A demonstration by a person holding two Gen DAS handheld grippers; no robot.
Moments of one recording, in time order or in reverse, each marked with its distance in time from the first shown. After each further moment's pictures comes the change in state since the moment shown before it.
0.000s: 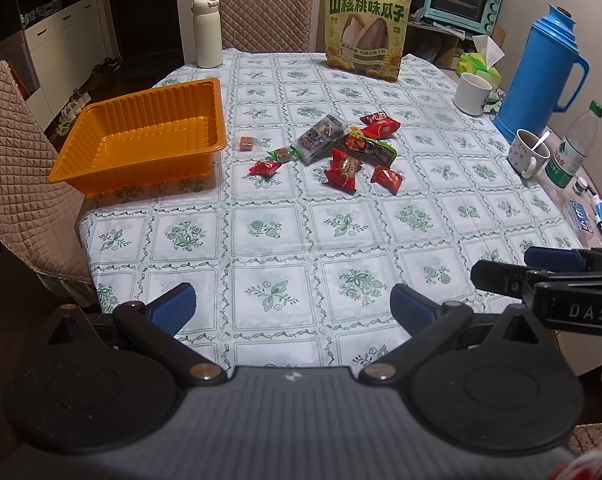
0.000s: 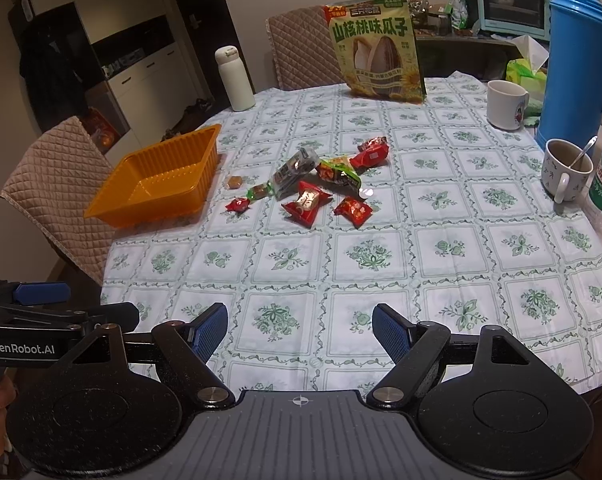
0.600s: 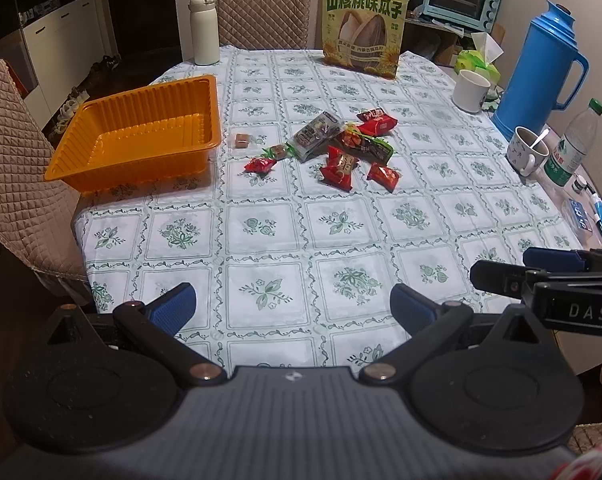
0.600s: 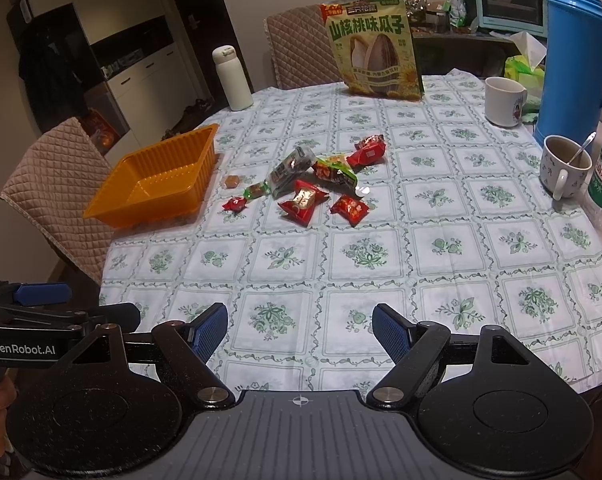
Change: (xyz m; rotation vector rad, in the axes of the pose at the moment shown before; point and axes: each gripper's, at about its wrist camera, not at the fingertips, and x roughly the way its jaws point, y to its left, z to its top) left arm -0.001 0.001 -0.001 0.000 0.005 -0.002; right arm 0.001 -0.001 0.000 0.004 0.004 0.001
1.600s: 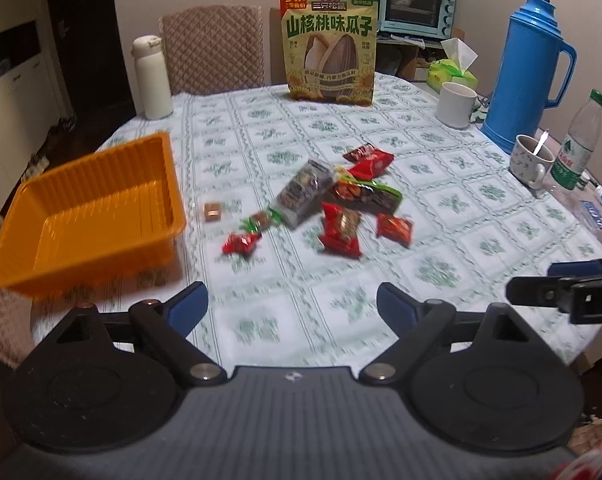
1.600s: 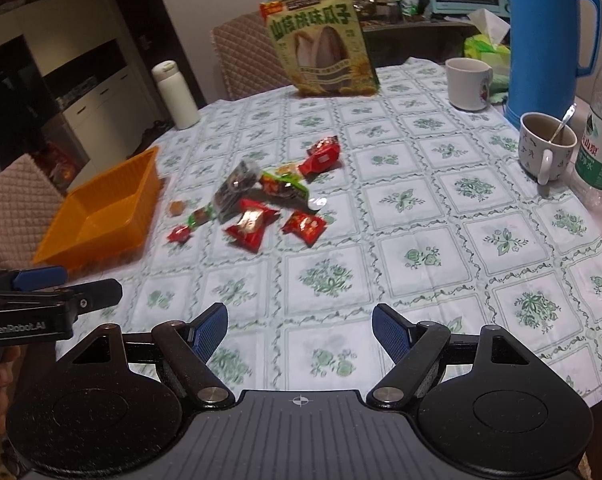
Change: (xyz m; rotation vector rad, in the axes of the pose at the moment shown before) left arm 0.102 0.011 0.057 0.175 -0.128 -0.081; right arm 0.056 -0.044 0.023 0.149 -0.033 -0.083
